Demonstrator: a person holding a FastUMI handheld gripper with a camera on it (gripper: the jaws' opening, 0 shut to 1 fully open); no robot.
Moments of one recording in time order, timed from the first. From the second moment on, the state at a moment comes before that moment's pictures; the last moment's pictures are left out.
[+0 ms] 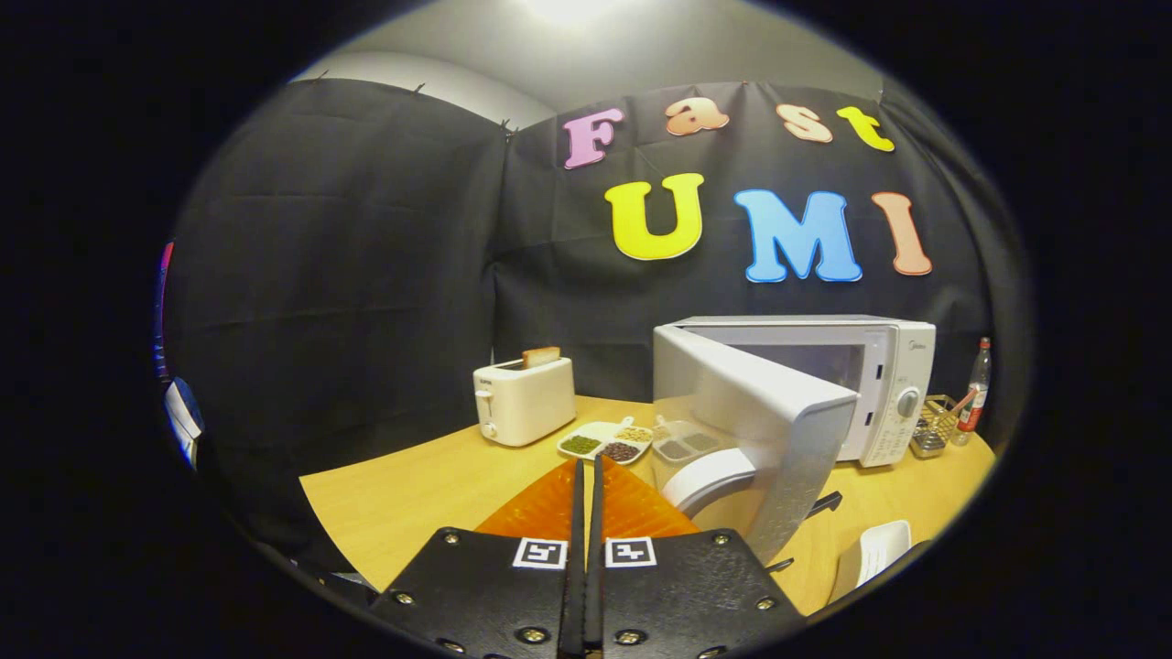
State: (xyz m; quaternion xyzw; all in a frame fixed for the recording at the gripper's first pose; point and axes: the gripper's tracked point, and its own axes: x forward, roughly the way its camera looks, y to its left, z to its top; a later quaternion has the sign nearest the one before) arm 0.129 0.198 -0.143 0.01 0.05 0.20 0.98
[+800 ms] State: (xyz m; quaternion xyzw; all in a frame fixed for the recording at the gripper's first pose) arm 0.252 0.013 -0.147 -0.01 0.06 0.02 1.00
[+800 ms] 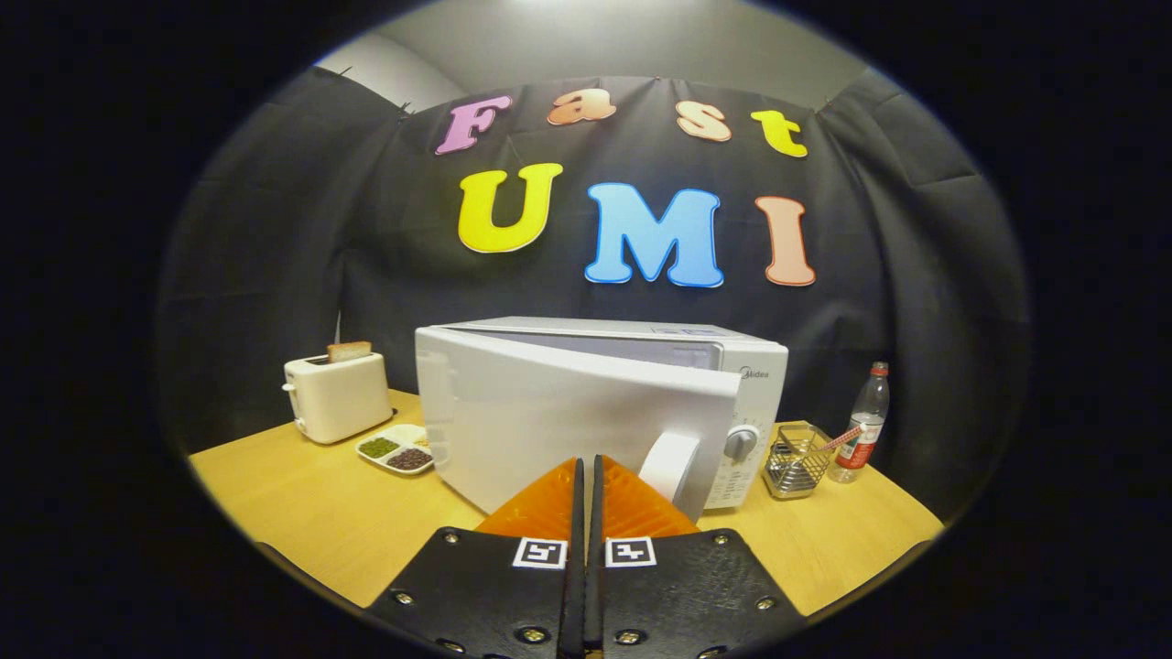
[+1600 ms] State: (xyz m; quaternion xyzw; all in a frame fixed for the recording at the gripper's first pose) arm 0.354 -0.022 -0.155 -0.05 0.05 -0.06 1.00
